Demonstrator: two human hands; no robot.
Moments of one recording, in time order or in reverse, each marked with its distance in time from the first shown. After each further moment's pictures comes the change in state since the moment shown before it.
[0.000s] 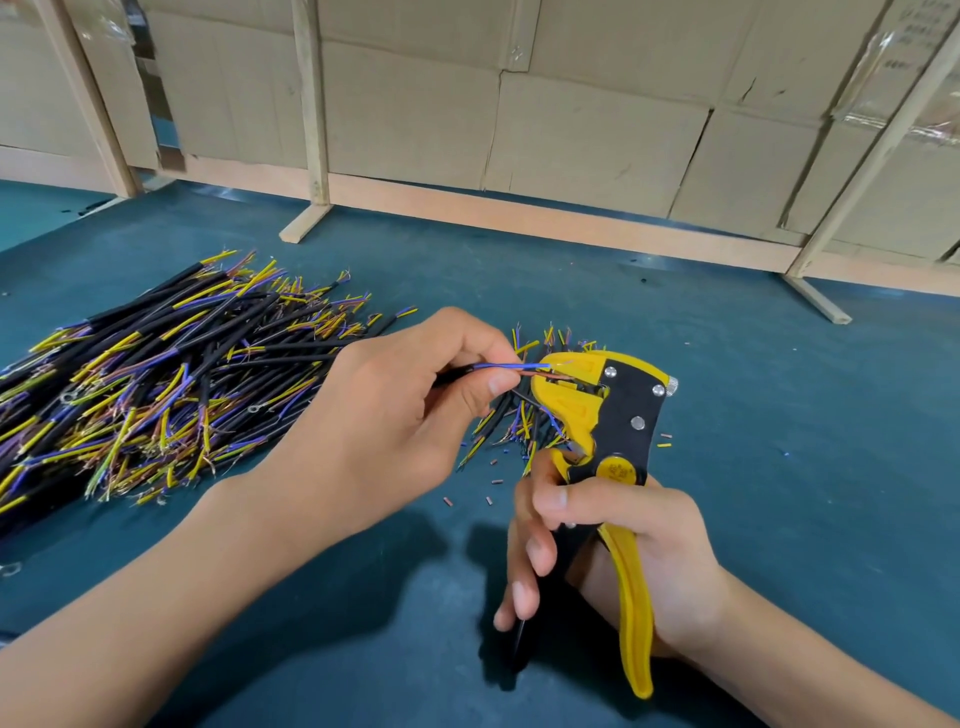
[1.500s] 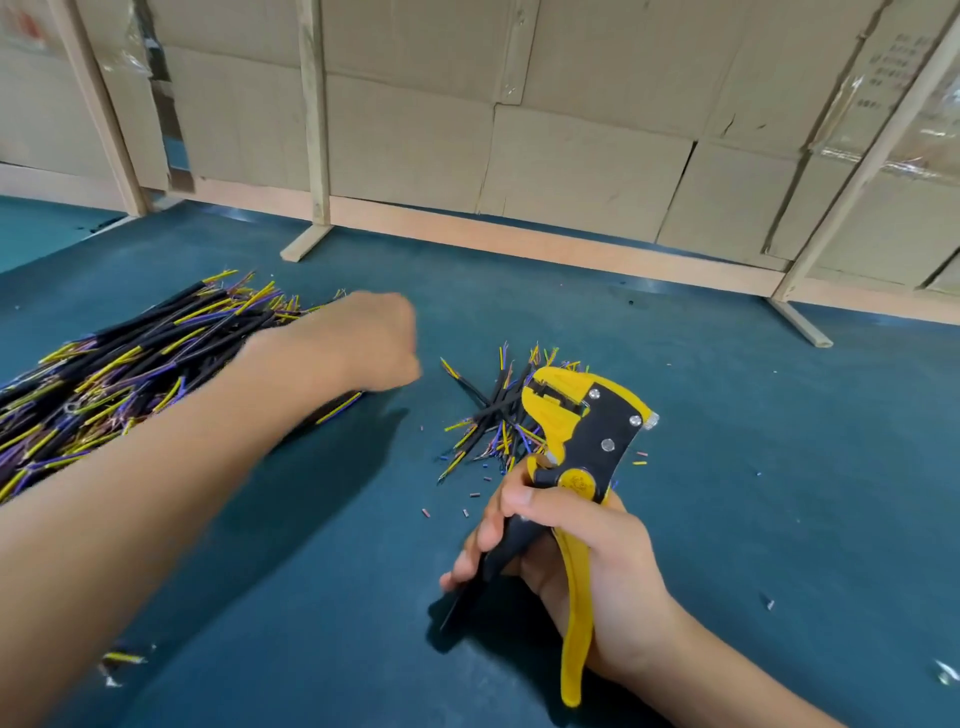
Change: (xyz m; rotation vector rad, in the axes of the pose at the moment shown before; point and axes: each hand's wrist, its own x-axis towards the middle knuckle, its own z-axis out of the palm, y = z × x) left_hand 0.079 -0.056 -0.007 0.759 -0.595 -0.561; right_hand -0.003 0.014 0.004 0.063 0.178 -0.084
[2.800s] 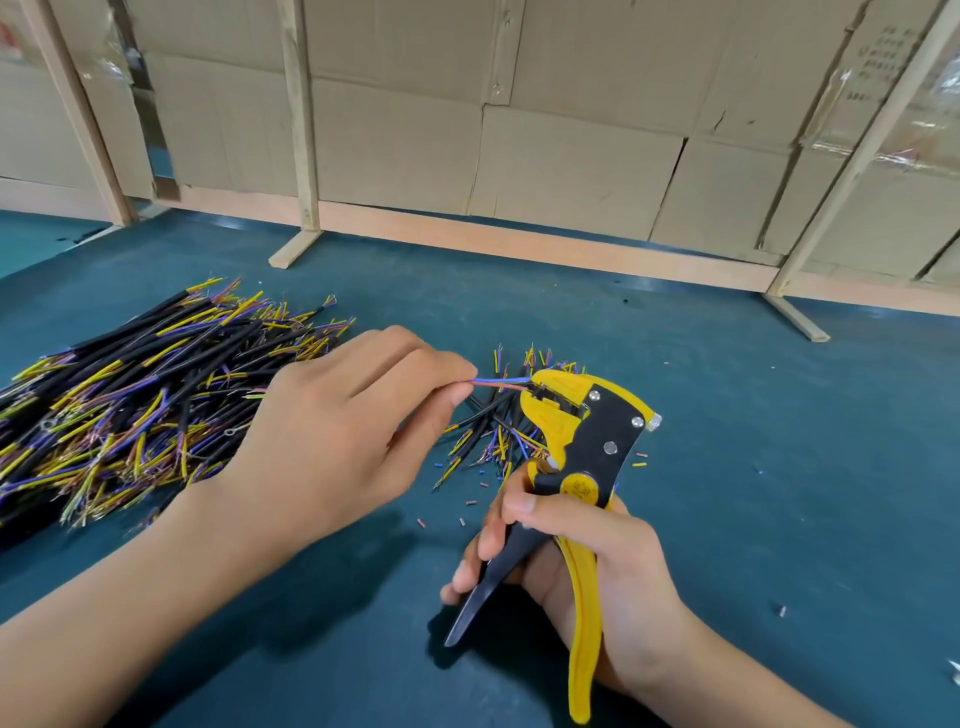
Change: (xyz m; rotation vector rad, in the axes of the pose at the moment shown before) left_hand -0.081 0.009 0.031 -0.228 0.886 0.656; right_hand 0.001 -0.003 -0.003 0.042 -0.021 0.023
